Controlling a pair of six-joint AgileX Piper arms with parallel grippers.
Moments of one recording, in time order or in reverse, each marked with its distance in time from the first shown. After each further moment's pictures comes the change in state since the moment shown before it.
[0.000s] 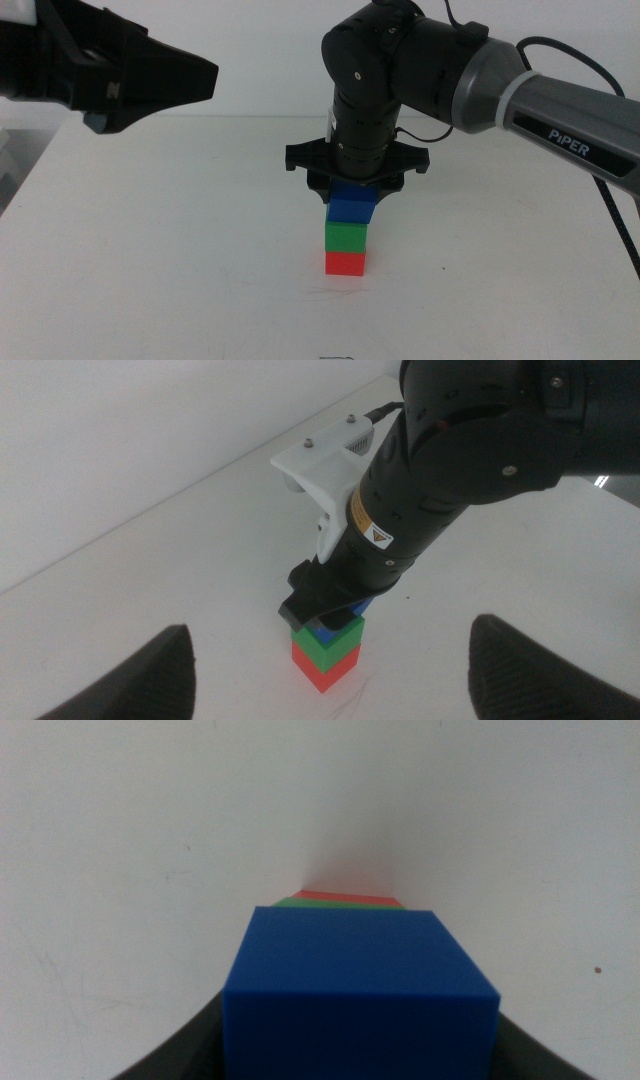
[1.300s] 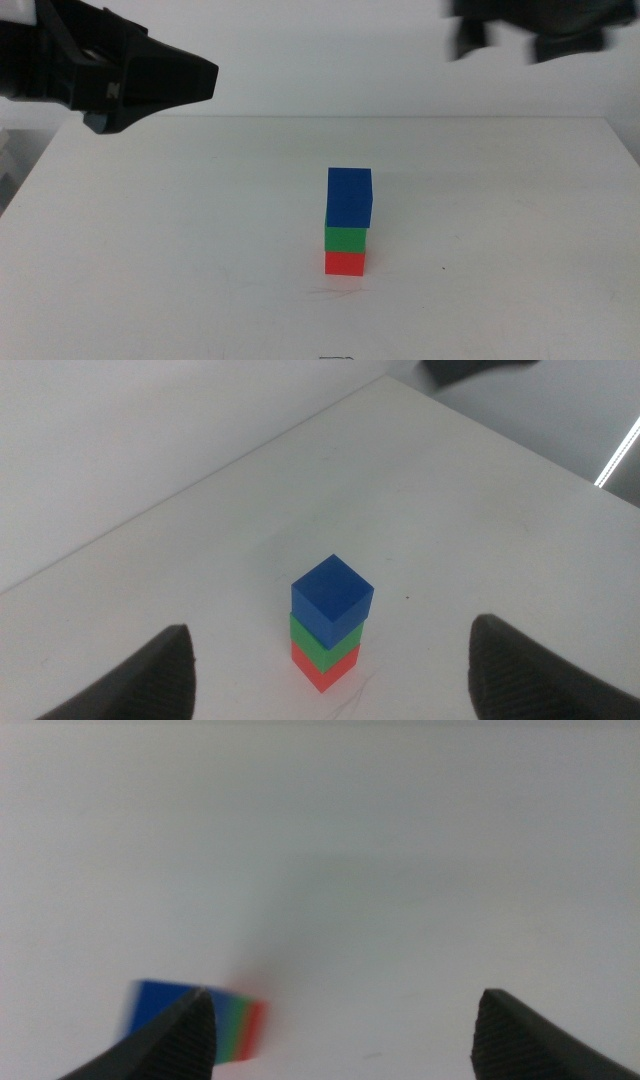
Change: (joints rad) left arm 0.000 0.000 0.000 0.000 0.000 0.000; right arm -0.212 -0.480 0.117 -0.035 -0.033 -0.291
